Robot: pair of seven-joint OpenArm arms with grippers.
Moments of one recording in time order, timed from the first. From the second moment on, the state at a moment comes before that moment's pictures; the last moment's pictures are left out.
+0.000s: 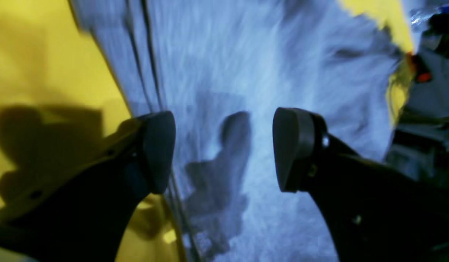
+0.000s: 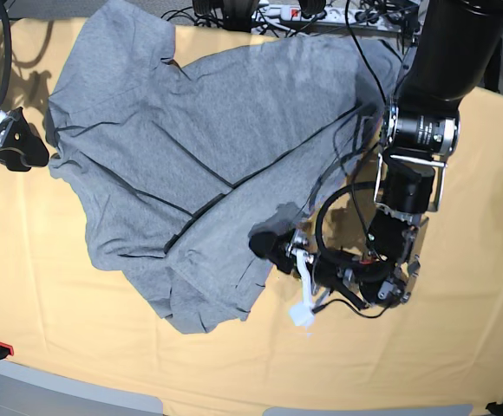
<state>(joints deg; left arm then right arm) -42.9 -8.1 12.2 42.6 -56.1 -43.8 77.3 -12.7 25.4 46.7 96.1 77.0 41.6 -82.8</state>
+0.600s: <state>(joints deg) -48.3 -8.1 12.3 42.6 -53.6 -43.8 75.3 -12.7 25.4 46.7 96.1 77.0 41.6 -82.8</state>
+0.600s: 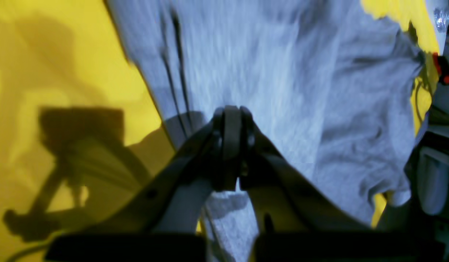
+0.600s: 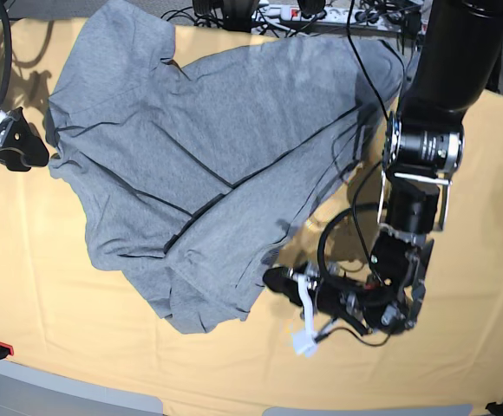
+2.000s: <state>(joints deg) -48.9 -7.9 11.1 42.6 -59.0 -43.9 76.9 -12.7 25.4 46.7 96.1 77.0 41.6 -82.8</state>
